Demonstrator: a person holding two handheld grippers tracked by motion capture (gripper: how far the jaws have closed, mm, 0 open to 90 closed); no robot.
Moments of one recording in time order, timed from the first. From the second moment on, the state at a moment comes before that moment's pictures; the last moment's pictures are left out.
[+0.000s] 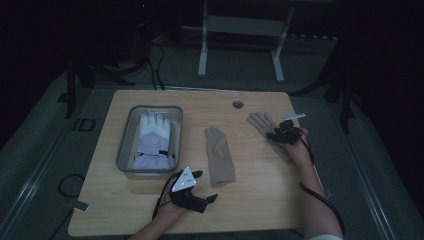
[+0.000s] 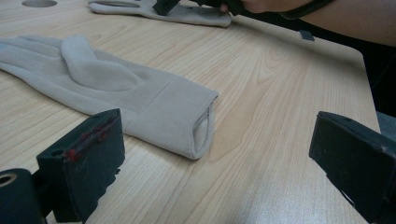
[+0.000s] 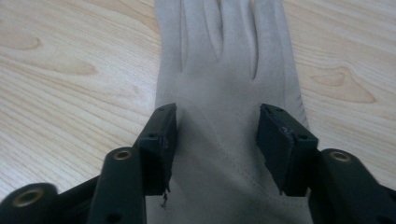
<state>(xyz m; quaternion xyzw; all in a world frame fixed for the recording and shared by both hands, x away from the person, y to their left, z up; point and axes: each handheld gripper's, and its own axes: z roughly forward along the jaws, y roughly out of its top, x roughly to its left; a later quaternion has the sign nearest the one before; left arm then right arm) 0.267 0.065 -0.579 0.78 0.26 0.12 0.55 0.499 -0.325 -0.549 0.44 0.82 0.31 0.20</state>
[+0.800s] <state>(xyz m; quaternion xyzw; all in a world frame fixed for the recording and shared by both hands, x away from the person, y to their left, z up) 0.267 0.065 -0.579 0.78 0.26 0.12 0.56 0.425 -0.315 -0.492 0.56 0.71 0.35 0.24</state>
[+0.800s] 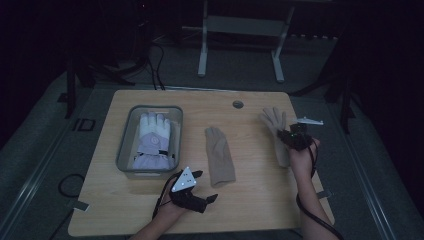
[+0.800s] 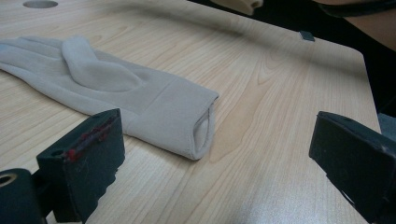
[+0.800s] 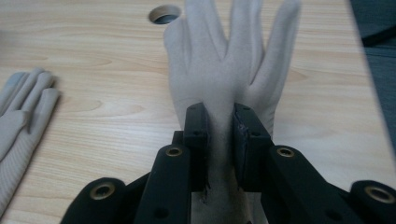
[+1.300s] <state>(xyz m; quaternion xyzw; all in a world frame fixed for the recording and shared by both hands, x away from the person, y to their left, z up) 0.266 0.064 -0.579 0.78 0.26 0.13 0.55 0.390 -0.339 -0.524 0.62 0.67 0.30 0.27</state>
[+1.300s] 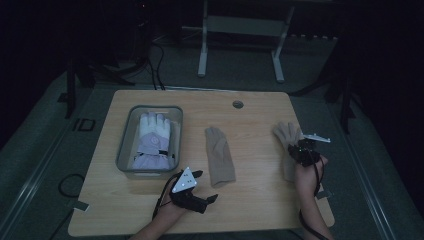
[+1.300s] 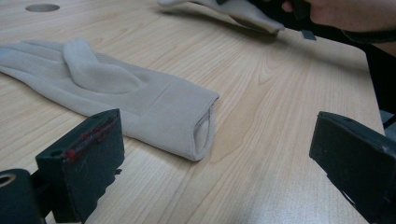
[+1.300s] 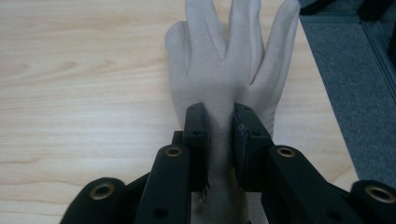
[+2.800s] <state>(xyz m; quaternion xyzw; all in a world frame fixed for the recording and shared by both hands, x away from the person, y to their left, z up) 0.266 0.063 -0.579 0.78 0.25 0.12 0.55 0.403 -0.367 -0.548 0.47 0.80 0.30 0.22</state>
